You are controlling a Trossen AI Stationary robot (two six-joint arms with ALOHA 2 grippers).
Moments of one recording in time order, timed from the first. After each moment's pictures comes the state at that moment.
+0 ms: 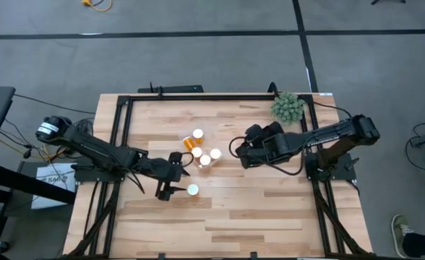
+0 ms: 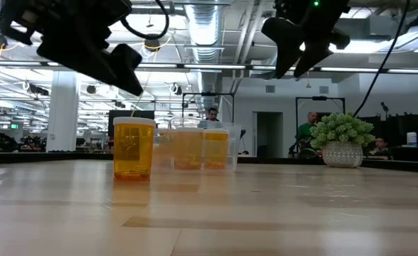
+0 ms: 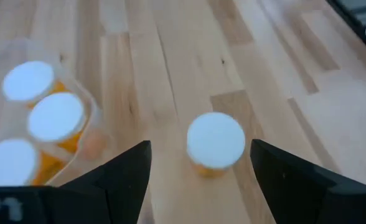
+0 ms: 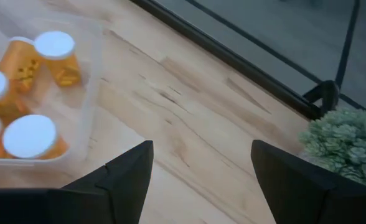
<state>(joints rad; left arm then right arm) -0.28 1.24 0.63 -0.07 -0.06 -0.01 0.18 1.52 1.22 -1.04 0.82 0.93</state>
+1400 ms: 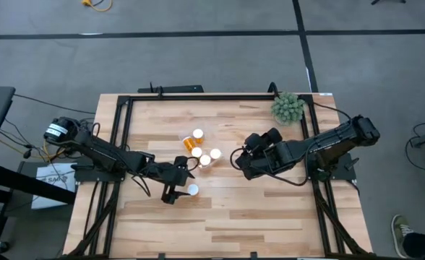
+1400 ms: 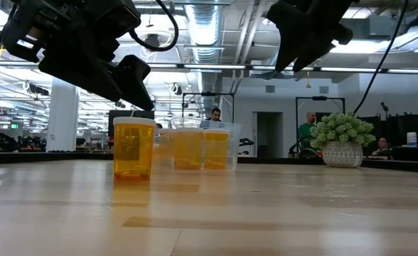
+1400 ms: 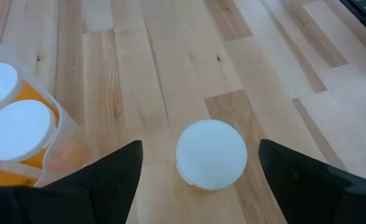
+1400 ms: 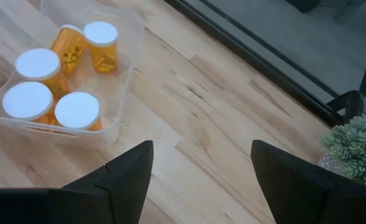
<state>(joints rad) -0.28 1.38 0.63 0.06 -0.05 0.01 0.29 1.53 1.22 -1.01 0.82 0.92</state>
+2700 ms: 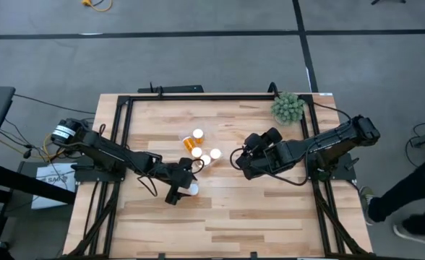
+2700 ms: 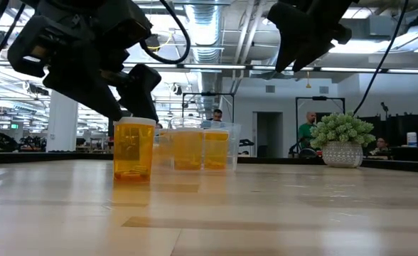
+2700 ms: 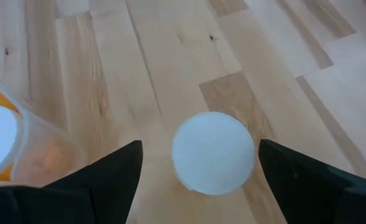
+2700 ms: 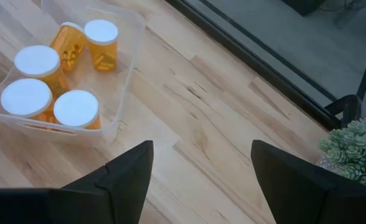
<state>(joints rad) -0.26 1.48 0.70 0.01 0.02 0.09 0.29 1.53 1.22 -1.01 0.82 0.89</state>
